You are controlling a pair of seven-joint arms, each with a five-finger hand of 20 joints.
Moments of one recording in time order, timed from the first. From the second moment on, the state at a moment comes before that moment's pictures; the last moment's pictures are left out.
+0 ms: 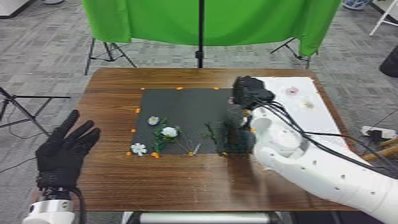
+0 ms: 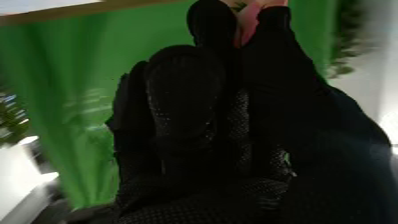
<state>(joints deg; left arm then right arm) 135.5 -58.0 -95.8 -125.0 30.4 14.0 26.9 -51.6 -48.9 23.4 -97.7 -122.5 14.4 40.3</state>
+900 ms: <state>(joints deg) 135.4 -59.3 -96.1 -125.0 31.1 14.0 25.4 -57.3 -56.4 21.7 -101.1 -128.5 0.2 32.6</state>
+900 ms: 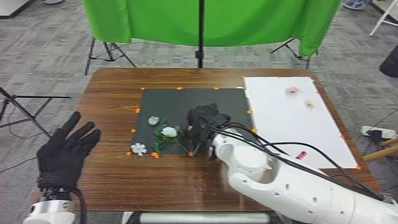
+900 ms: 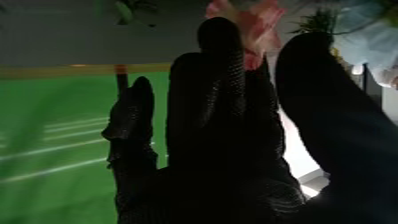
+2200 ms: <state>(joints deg) 135.3 -57.2 -94.4 -124.9 30.1 14.3 27.1 -45.1 -42.3 24.3 -82.2 -117.5 5.5 53.5</state>
